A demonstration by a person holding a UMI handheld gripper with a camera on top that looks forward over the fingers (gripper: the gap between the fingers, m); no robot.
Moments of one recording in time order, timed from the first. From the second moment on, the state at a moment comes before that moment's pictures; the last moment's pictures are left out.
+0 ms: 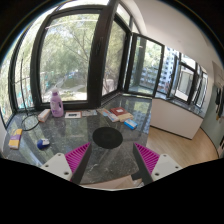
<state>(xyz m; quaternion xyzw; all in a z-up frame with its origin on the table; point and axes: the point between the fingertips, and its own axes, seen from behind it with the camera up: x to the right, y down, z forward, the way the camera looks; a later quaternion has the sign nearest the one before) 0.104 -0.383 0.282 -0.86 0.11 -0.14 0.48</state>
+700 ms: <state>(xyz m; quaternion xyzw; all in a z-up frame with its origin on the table) -0.148 -0.352 0.075 -0.90 0.02 0.02 0.43</state>
